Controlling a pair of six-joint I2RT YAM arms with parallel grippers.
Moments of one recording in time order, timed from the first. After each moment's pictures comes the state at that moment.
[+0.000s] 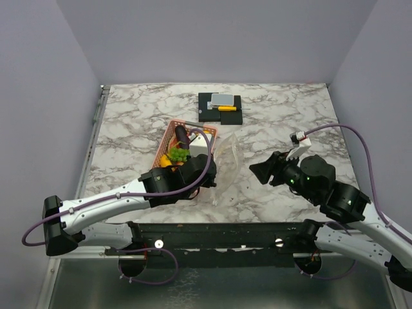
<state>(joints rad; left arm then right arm) -1.19 1.14 1.06 -0.55 -0.51 -0.74 0.94 0.66 0.87 -0.54 0.31 0.61</state>
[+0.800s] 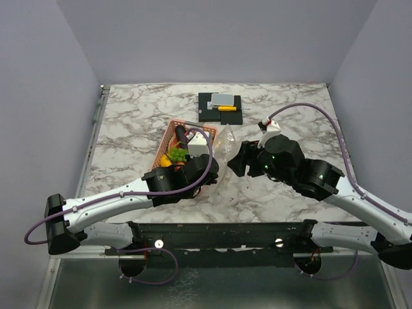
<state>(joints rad) -1.19 1.17 1.07 -0.56 -0.60 -0.79 0.97 0.99 1.12 -0.63 0.25 0.64</state>
